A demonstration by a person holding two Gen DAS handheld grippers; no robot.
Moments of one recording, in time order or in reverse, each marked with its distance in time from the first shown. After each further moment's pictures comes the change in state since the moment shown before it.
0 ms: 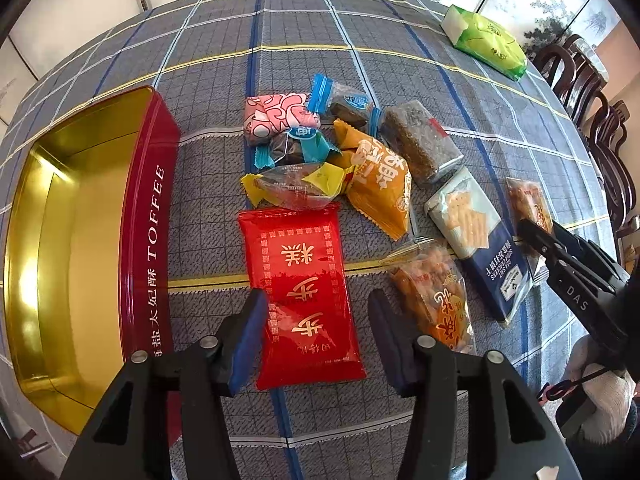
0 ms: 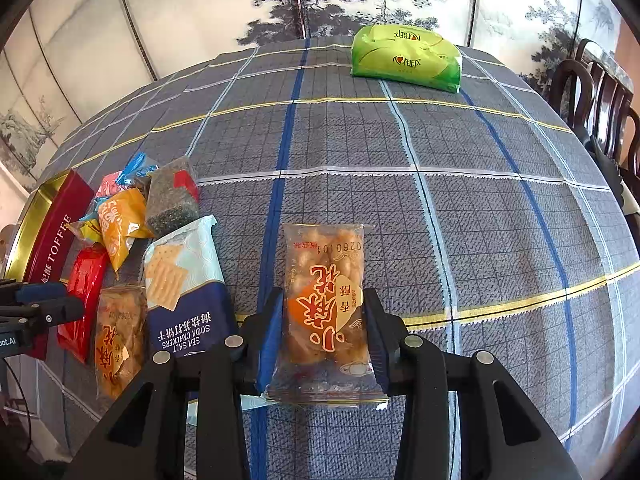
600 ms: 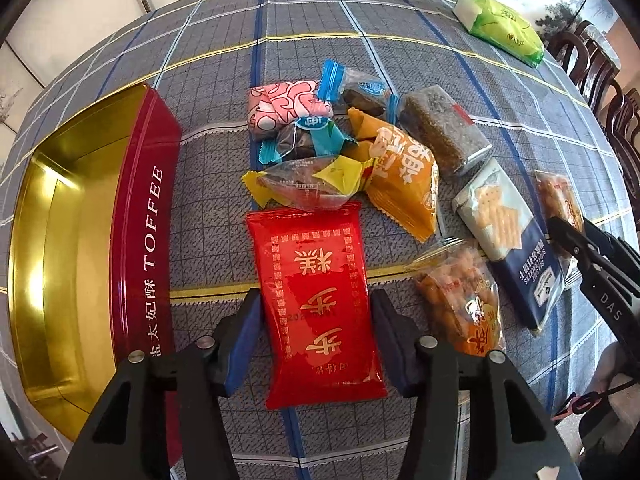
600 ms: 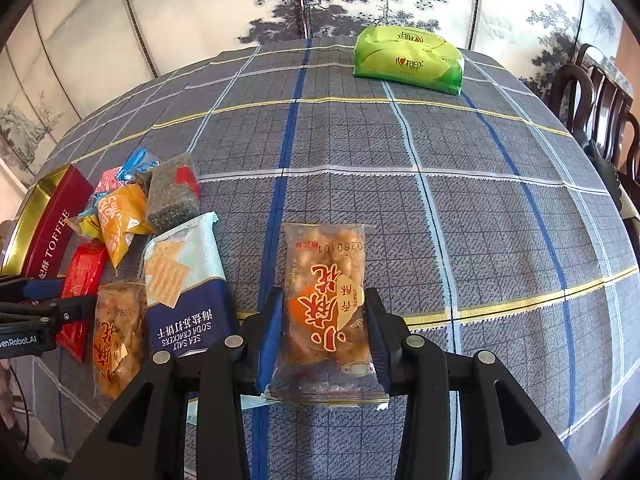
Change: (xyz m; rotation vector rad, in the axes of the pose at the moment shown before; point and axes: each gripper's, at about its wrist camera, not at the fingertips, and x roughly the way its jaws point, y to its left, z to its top) left arm 0.018 -0.002 0.002 0.028 0.008 0.080; right arm 0.001 0.003 0.000 -0.014 -0.001 -0.011
